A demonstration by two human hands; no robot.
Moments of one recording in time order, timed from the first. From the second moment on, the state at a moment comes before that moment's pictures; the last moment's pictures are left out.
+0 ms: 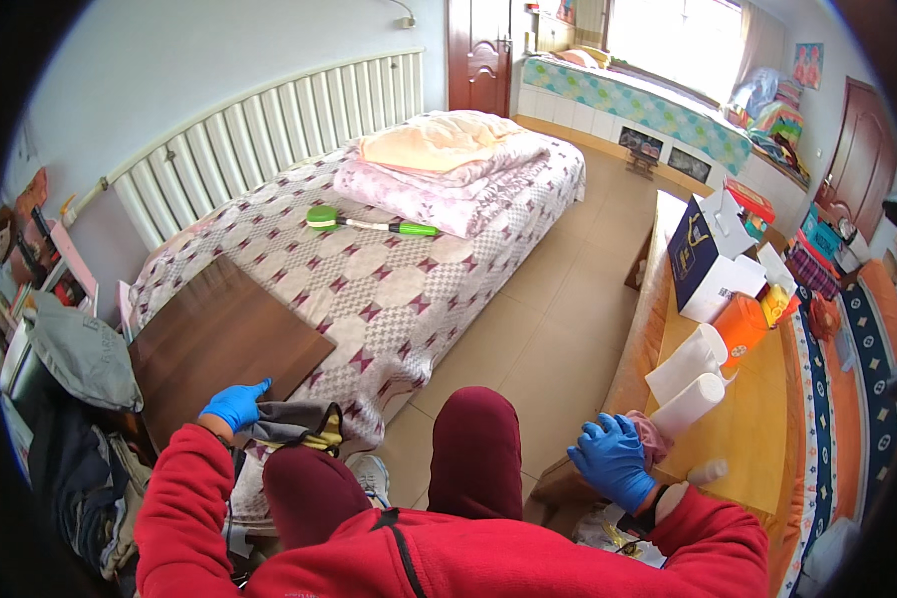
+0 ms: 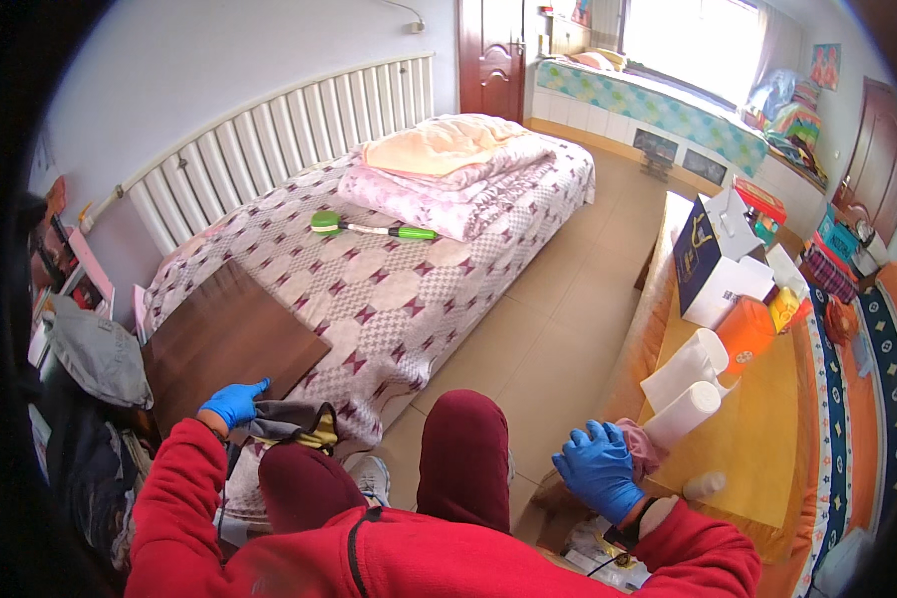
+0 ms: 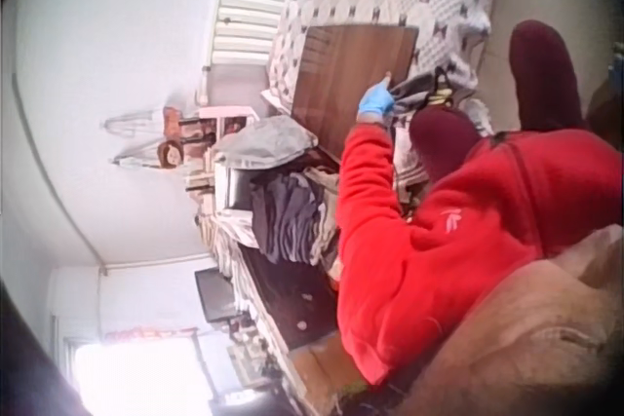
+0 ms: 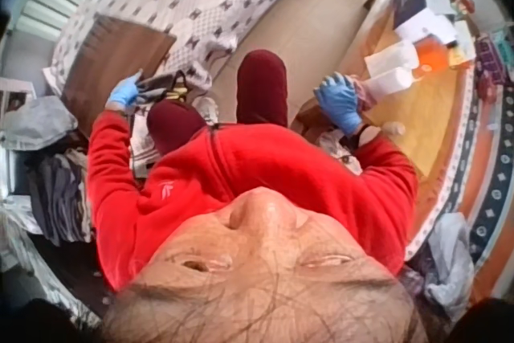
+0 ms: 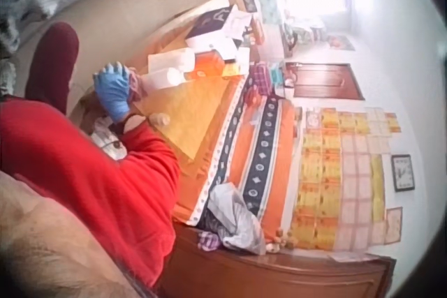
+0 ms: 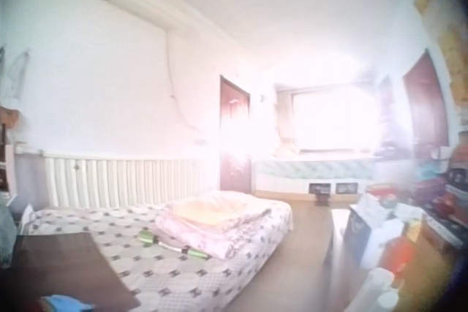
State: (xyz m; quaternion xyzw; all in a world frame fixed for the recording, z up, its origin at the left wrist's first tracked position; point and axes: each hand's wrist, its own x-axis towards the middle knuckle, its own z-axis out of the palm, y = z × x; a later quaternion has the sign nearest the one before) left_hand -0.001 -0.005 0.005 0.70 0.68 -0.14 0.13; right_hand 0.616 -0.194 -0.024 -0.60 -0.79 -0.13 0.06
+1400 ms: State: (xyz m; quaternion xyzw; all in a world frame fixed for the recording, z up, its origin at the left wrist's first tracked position) left_hand 0.072 0.190 -0.127 0.83 0.51 0.20 -0.10; right_hand 0.606 -0.179 -0.007 -0.62 -0.78 -0.09 0.01
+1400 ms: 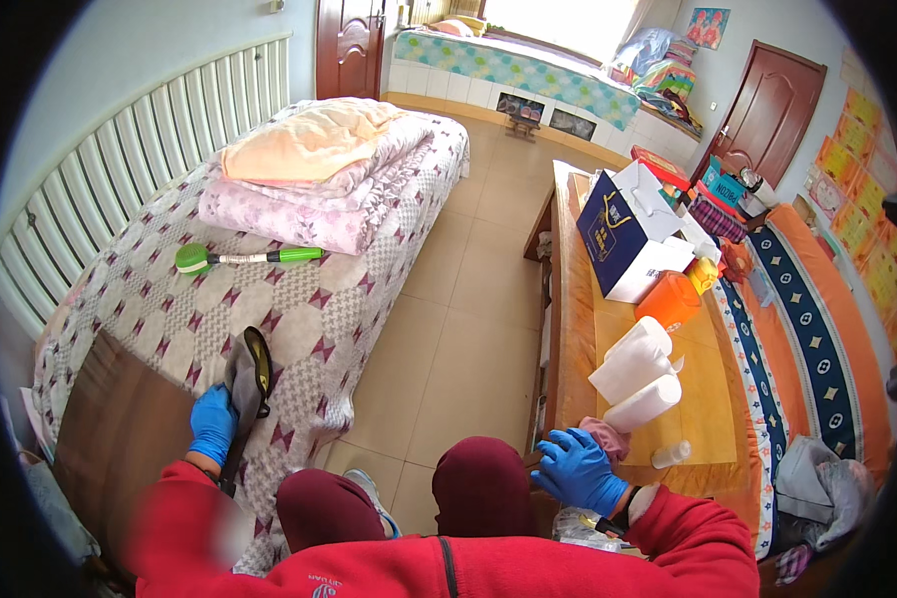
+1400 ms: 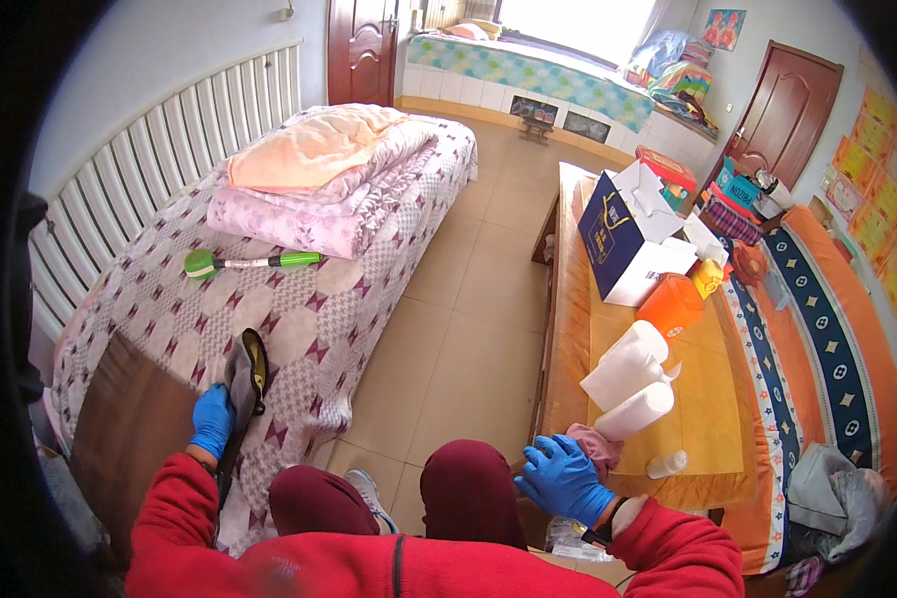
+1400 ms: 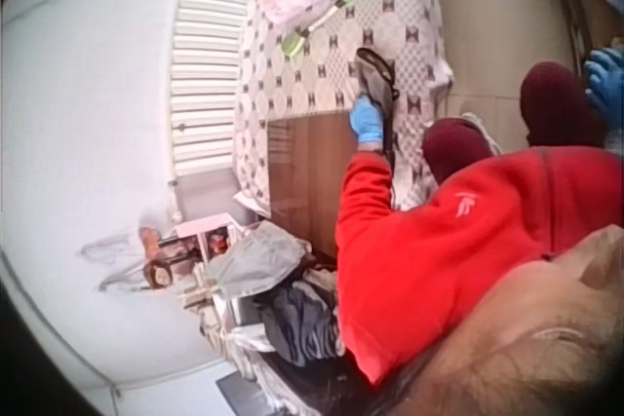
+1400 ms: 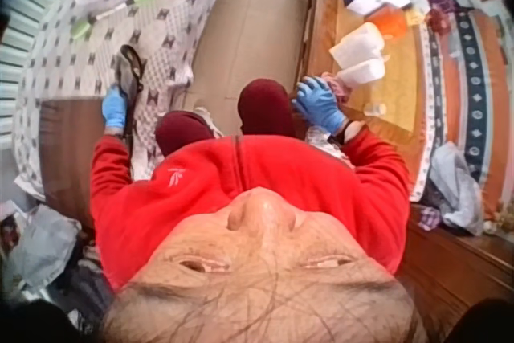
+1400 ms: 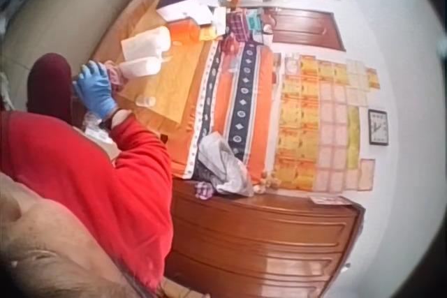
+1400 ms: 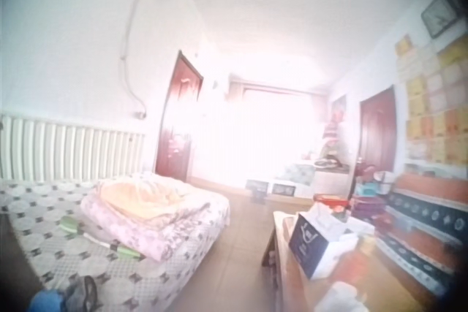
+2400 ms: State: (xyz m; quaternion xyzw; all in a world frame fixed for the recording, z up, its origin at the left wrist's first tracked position) left_hand 0.026 0.218 -0.126 0.84 0.53 0.10 0.04; right_hand 0.620 -0.180 -0.017 -0.59 -0.80 -0.09 0.08
